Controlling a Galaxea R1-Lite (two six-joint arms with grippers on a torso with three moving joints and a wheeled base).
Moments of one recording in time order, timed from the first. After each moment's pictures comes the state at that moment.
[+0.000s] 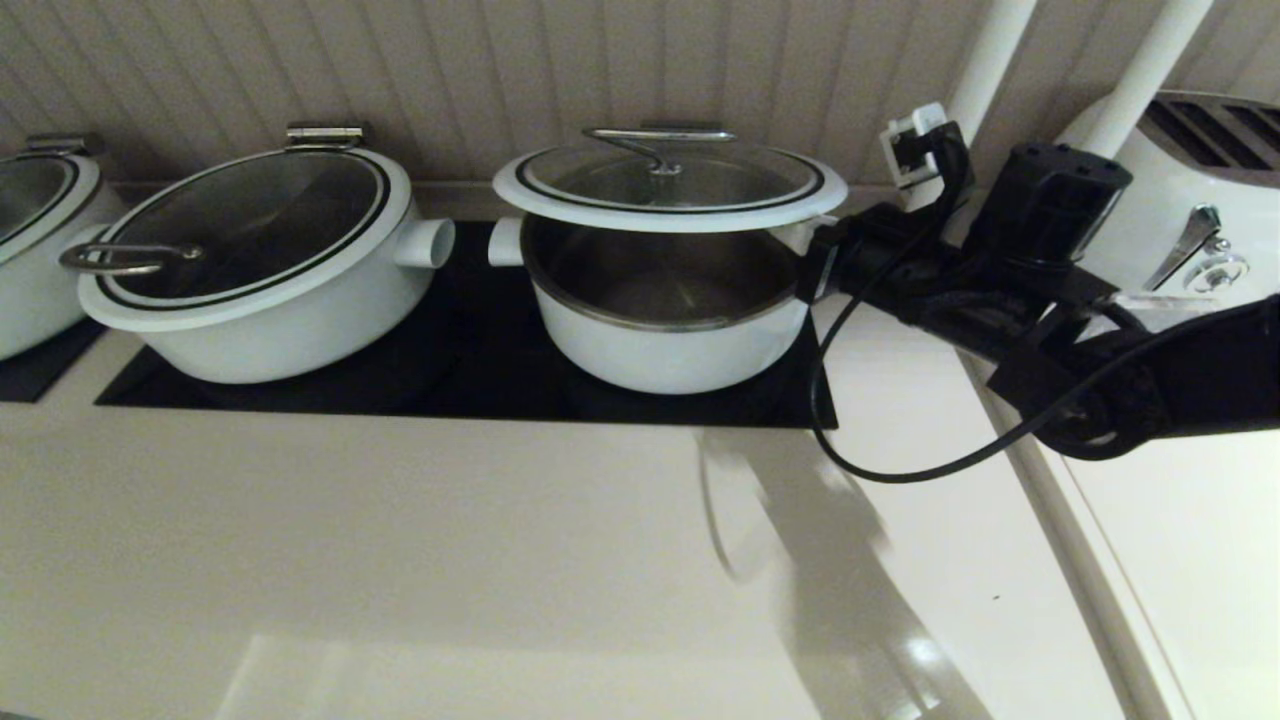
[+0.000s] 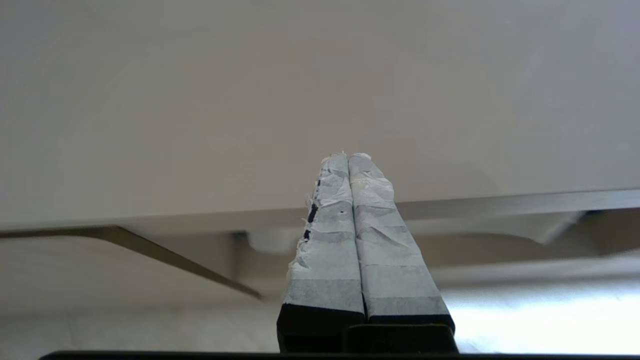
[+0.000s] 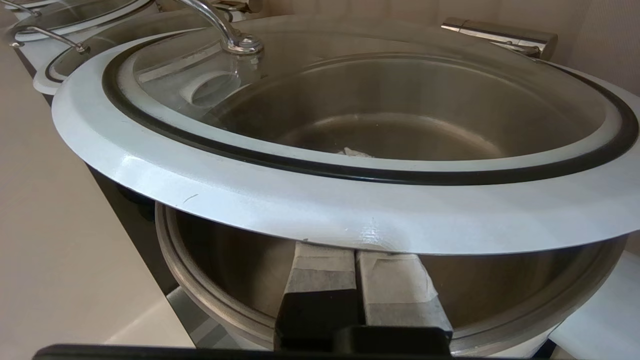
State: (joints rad) left arm 0.01 0.10 -0.06 0.10 -0.12 0.03; right arm 0.43 1.91 -1.22 -0.95 0.34 -0.01
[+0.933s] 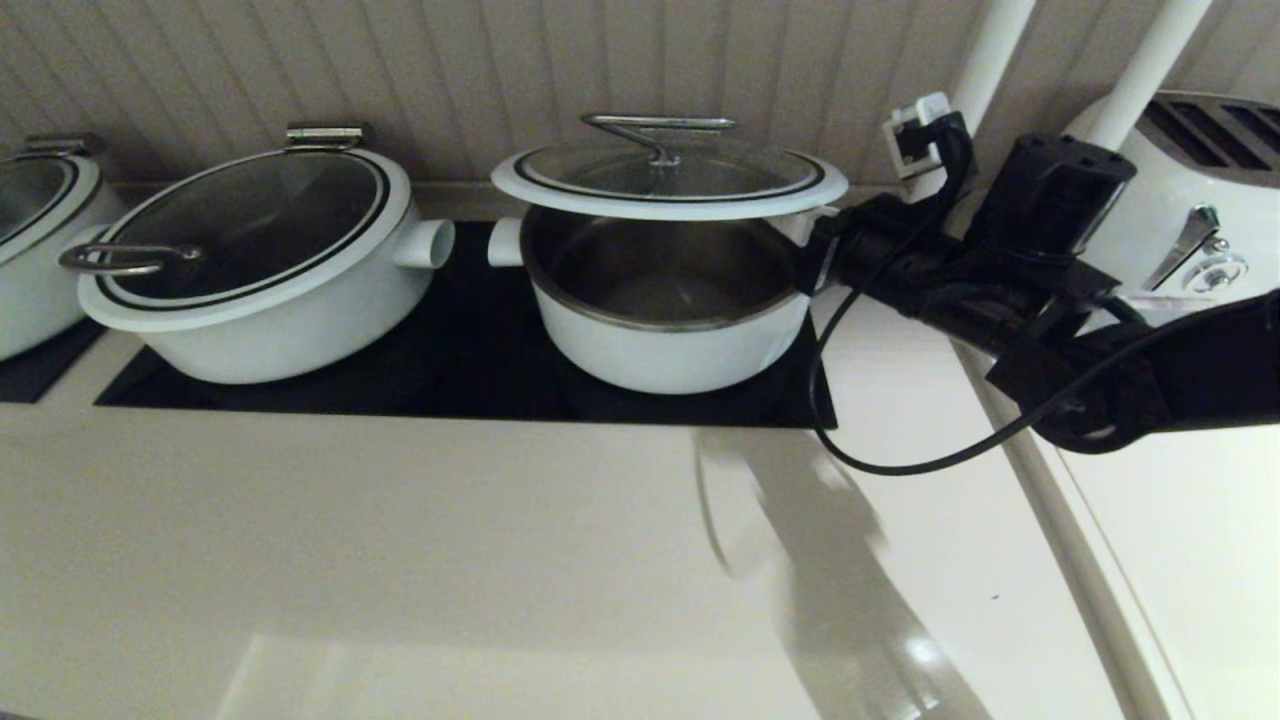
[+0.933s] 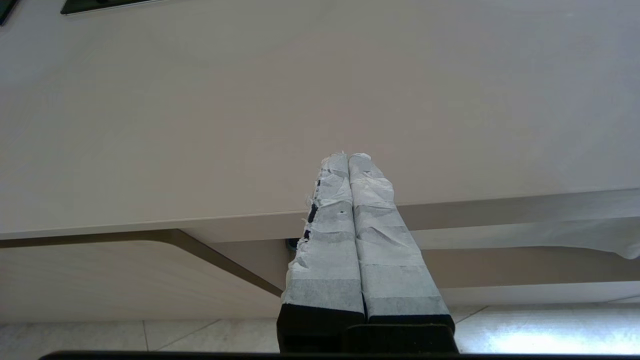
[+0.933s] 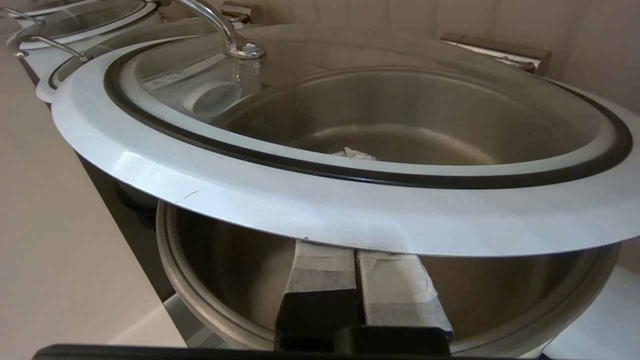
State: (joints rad) left arm 0.01 0.00 -0.04 0.10 -0.02 0.14; right arm 0.43 1.92 -1.24 -0.95 0.34 -0.01
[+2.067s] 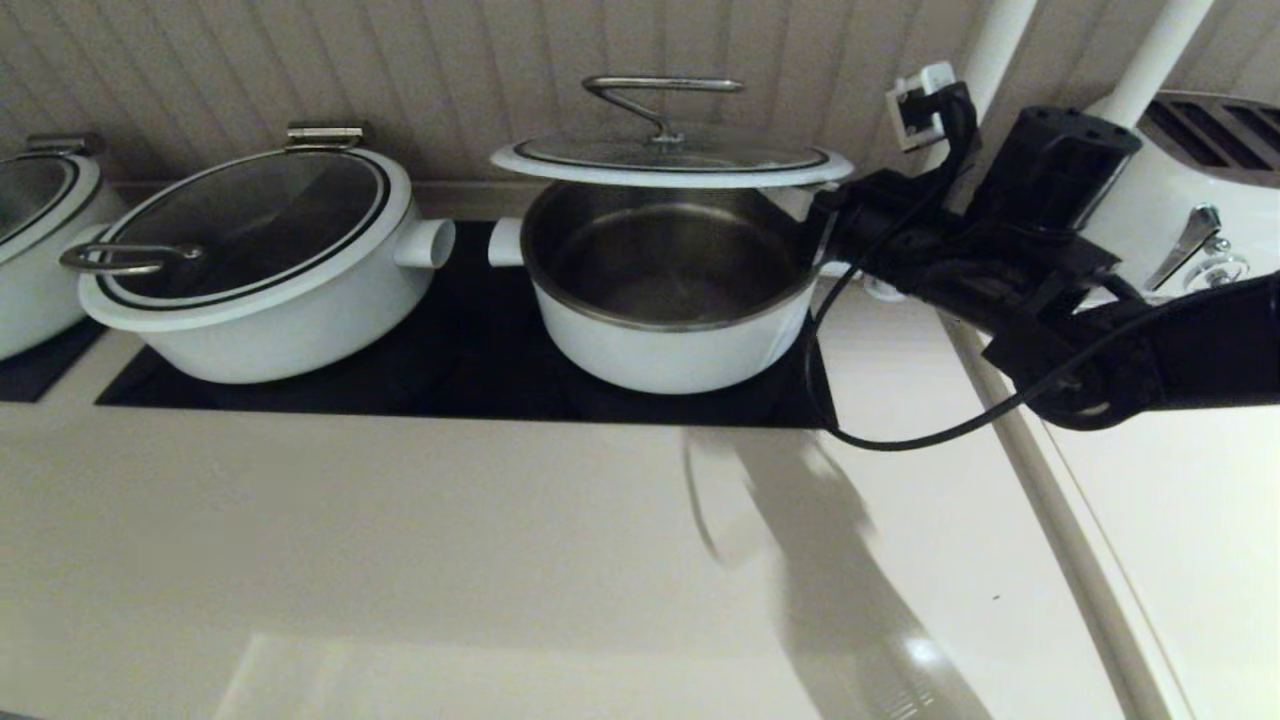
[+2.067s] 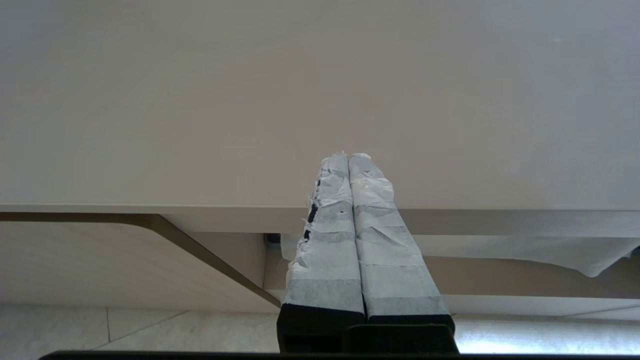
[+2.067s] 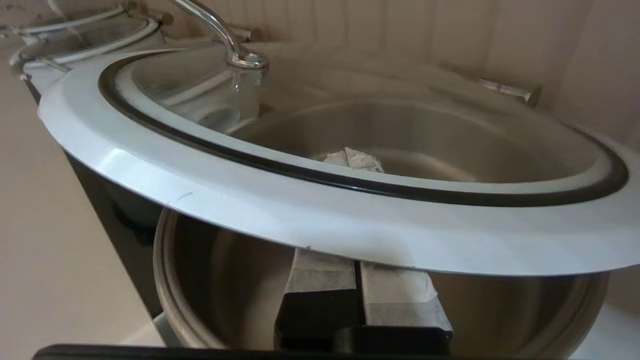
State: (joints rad) left arm 0.01 0.00 -0.04 0.10 -0.01 0.04; right arm 0.43 1.93 -1.32 -0.92 0.34 -0.01
